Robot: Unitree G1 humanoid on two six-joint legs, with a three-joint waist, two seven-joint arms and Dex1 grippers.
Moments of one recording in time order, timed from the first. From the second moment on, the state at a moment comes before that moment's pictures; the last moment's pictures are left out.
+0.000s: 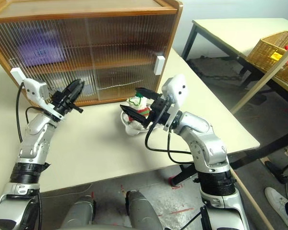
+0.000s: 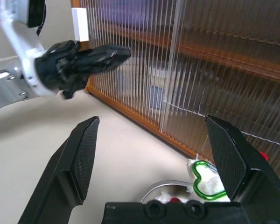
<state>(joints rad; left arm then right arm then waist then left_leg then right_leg) -0.42 0.29 0.05 0.13 -0.35 -0.06 -0.57 -0.37 -0.47 -0.02 -0.25 0.51 0.41 0.76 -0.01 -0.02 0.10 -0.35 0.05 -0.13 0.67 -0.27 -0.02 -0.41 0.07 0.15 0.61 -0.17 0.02</state>
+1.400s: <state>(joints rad) -0.37 0.59 0.21 0.00 -0.64 0.36 -1.01 -0.54 -0.52 -0.18 0.05 0.42 0.33 0.58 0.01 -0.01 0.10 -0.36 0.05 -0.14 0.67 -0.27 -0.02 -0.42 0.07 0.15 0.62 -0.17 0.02</state>
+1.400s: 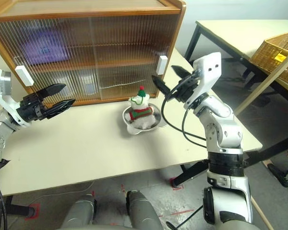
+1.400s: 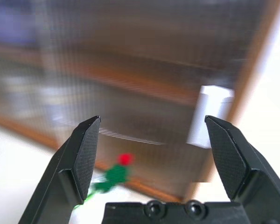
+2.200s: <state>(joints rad) -0.33 0.56 0.21 -0.05 -0.64 0.36 -0.96 -0.73 -0.52 -0.19 0.37 0.31 0.29 0.46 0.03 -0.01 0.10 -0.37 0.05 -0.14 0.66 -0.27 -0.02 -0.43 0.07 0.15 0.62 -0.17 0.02</state>
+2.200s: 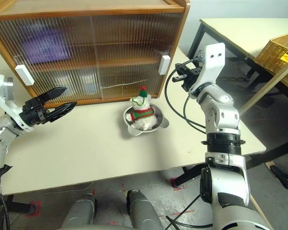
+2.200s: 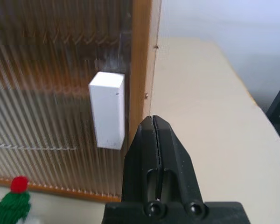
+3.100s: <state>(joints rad) -0.33 0.56 0.21 -0.04 -0.63 0.33 -0.98 -0.80 -0.44 -0.19 0.51 0.25 0.20 0.44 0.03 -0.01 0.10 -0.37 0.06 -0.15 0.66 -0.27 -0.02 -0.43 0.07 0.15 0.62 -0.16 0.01</state>
